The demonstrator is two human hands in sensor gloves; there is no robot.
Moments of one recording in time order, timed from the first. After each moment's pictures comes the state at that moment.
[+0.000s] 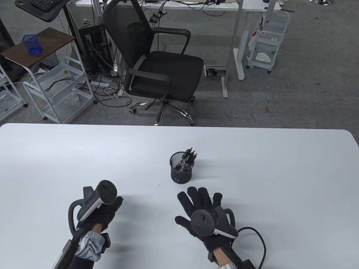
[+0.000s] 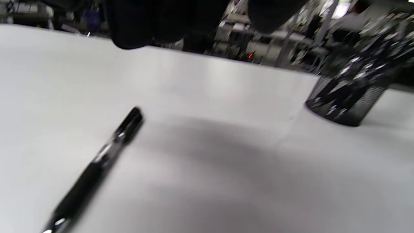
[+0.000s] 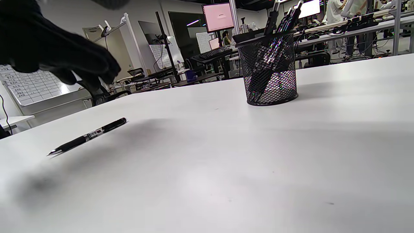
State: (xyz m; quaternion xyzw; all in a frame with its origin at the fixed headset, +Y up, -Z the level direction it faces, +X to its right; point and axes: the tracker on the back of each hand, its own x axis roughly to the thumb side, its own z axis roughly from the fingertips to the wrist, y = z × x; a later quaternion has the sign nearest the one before) left_hand -0.244 -0.708 -0.293 -0.10 0.04 0.08 0.99; right_hand 0.070 -0.723 -0.264 0.27 0.04 0.95 0.14
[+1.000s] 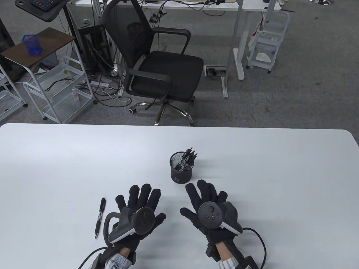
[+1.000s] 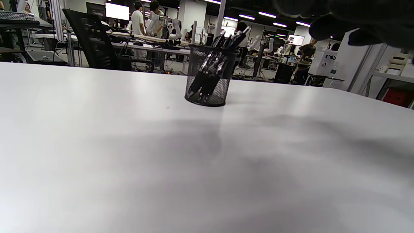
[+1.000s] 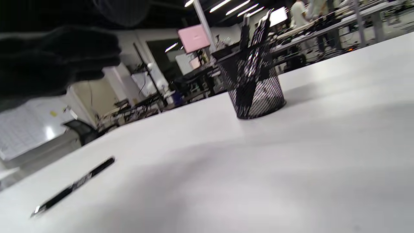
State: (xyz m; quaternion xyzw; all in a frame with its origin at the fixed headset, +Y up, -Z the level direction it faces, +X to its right) left_hand -0.158 -0.717 -0.255 -0.07 -0.14 0.07 0.98; right_hand 0.092 -0.718 -0.286 0.19 0.01 0.95 0.24
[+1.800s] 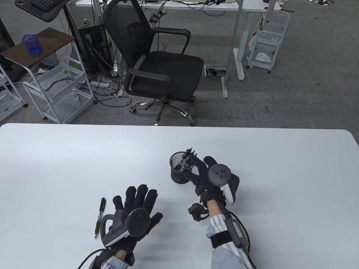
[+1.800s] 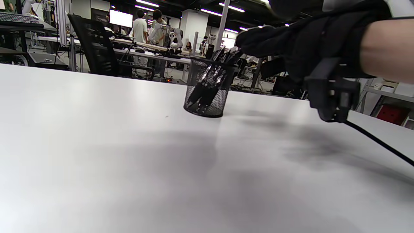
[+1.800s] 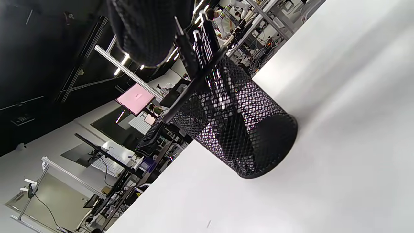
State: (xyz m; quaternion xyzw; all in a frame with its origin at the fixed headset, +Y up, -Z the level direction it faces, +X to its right) left_hand -0.165 -0.710 -0.248 -0.06 -0.14 0.09 0.98; right_hand 0.096 -0.745 -0.389 0.03 0.02 0.90 0.44
